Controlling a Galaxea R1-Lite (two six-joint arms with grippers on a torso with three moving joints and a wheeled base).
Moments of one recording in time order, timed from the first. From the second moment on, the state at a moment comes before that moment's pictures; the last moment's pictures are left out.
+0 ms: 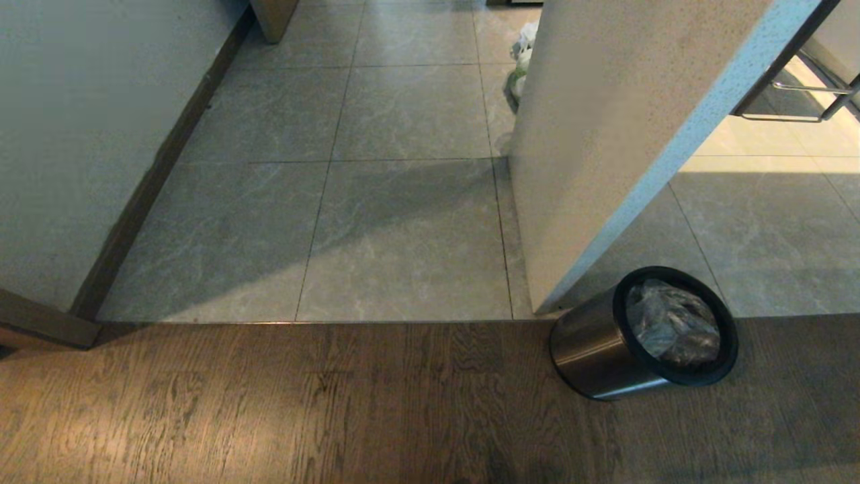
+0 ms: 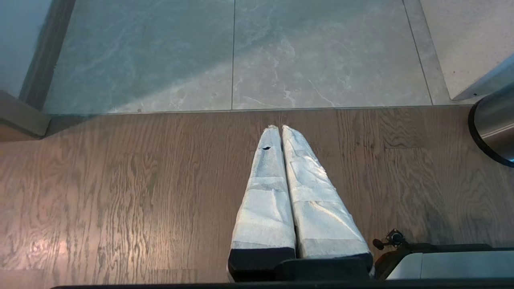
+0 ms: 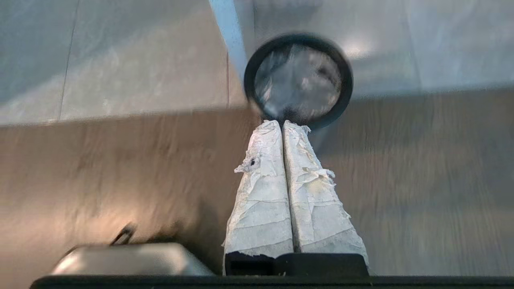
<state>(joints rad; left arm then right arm) 0.00 0.00 0.00 0.00 0.00 0.00 0.00 0.28 -0.57 0.40 0.00 0.10</state>
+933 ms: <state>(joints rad) 0.00 0.00 0.00 0.00 0.00 0.00 -0.02 1.43 -0.90 0.25 0.08 0.25</state>
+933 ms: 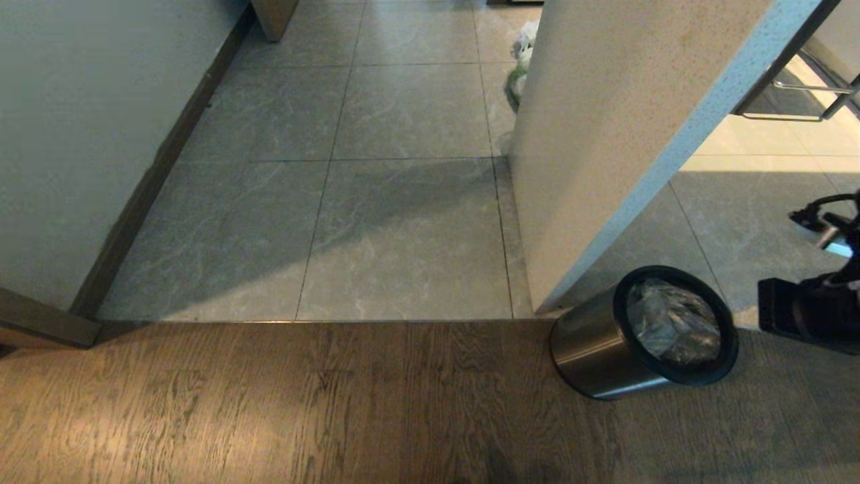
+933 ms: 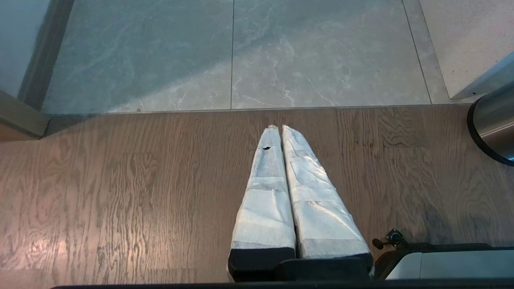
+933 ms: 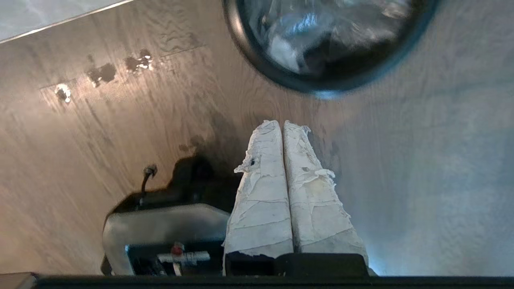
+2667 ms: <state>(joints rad) 0.00 0.00 0.00 0.00 0.00 0.00 -0.05 2.01 -0.97 -0.17 0.48 0.15</state>
